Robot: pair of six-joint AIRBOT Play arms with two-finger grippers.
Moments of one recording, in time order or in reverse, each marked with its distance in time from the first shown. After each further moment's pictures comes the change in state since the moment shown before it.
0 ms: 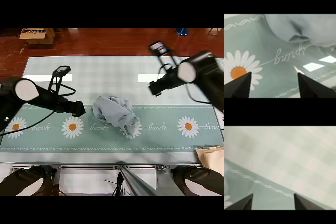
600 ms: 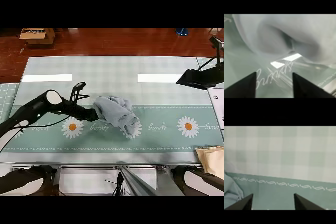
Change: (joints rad) left arm 0.000 -0.265 -0.145 -0.387 0.253 0.273; right arm -0.573 0.011 -0.009 0.584 0.097 -0.196
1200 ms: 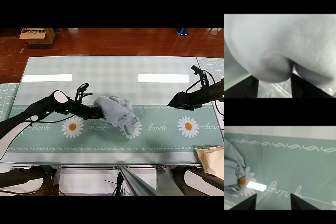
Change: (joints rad) left arm 0.000 -0.123 0.023 -0.108 0.080 0.072; right arm -0.031 0.000 -0.259 0.091 0.079 -0.099
